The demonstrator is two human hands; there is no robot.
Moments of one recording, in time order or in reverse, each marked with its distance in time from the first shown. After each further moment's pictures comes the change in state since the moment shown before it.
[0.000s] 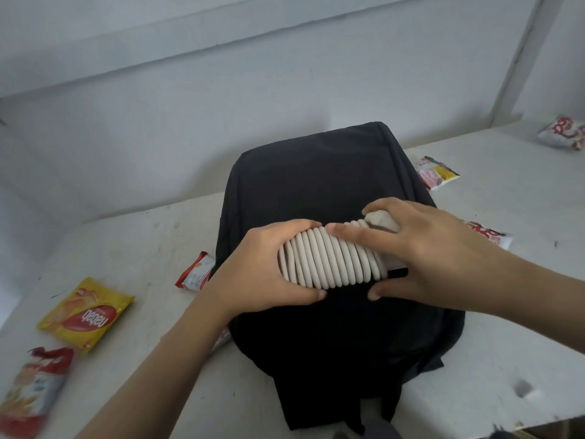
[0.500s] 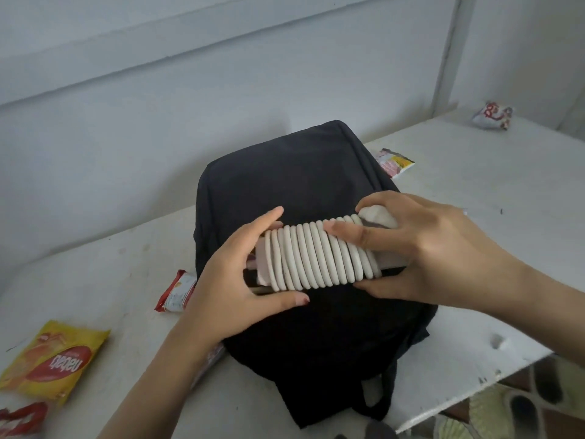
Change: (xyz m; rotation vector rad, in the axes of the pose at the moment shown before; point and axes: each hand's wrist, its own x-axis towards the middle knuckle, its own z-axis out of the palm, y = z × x) left_hand -0.020 -0.010 0.000 -0.093 0.118 0.126; right_hand -0.020 -0.030 -0.017 -0.025 0.171 0.128
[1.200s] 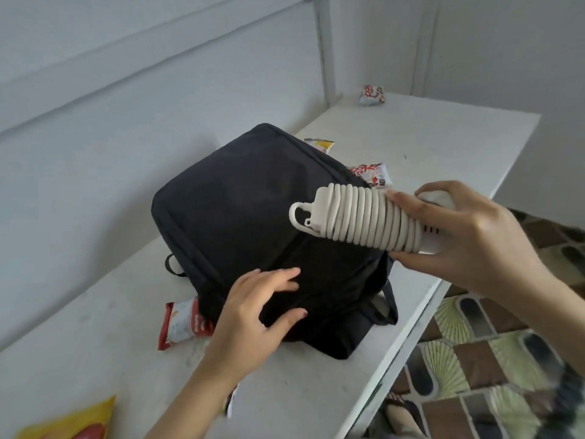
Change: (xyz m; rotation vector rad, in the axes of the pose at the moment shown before) left_hand -0.049 -0.038 0.002 -0.049 -0.156 0.391; right_hand -0.074 -0.110 -0.019 -0.246 0.178 0.728
